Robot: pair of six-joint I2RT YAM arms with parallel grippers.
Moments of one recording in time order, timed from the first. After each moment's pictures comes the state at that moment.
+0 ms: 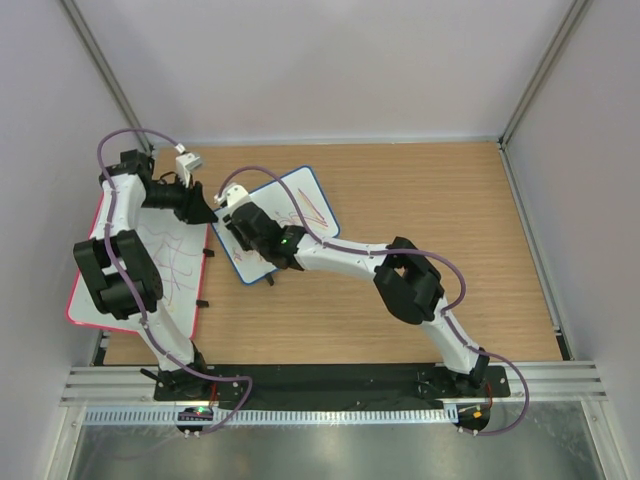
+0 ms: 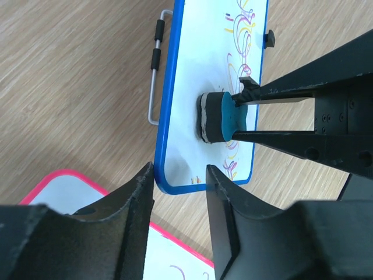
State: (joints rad) left arm 0.27 1.82 1.56 -1.11 0.96 0.91; right arm 1.05 2.23 1.84 -0.08 0.36 0.09
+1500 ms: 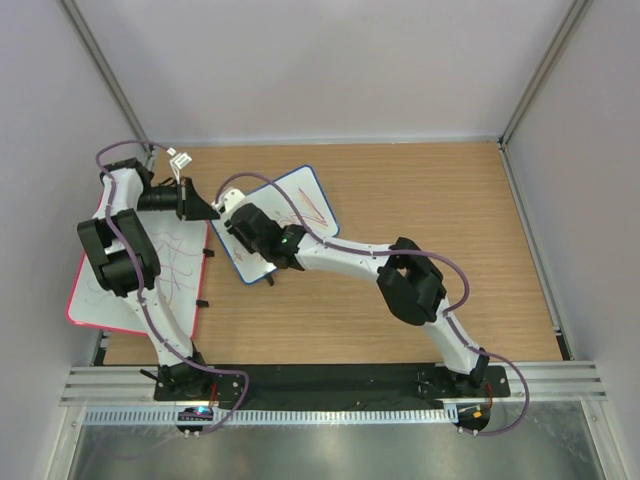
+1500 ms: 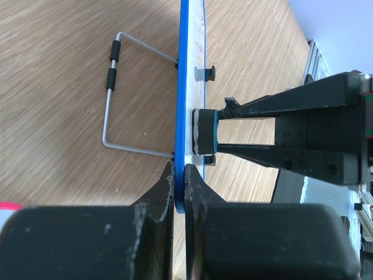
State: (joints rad) left arm 0.33 2.05 1.70 -1.36 1.22 0.97; right arm 1.06 2.20 1.80 -0.14 0.36 0.03
